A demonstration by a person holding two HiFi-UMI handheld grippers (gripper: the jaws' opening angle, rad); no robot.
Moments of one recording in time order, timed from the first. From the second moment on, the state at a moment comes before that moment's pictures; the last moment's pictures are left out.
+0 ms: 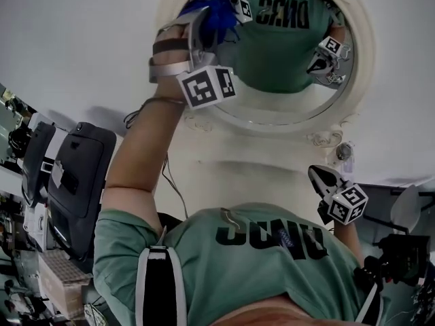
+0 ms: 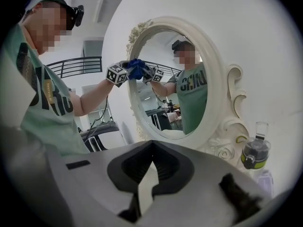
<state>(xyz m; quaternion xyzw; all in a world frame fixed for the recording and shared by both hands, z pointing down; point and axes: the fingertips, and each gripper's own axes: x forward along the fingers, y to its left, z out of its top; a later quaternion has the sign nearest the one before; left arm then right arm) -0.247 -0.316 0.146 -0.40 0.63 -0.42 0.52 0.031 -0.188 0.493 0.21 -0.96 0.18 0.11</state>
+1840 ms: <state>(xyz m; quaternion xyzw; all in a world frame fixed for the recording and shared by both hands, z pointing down) -0.212 -0.316 0.088 -0.43 0.65 -0.39 0.49 0.046 -0.187 0.498 0.23 -0.95 0.18 0.09</state>
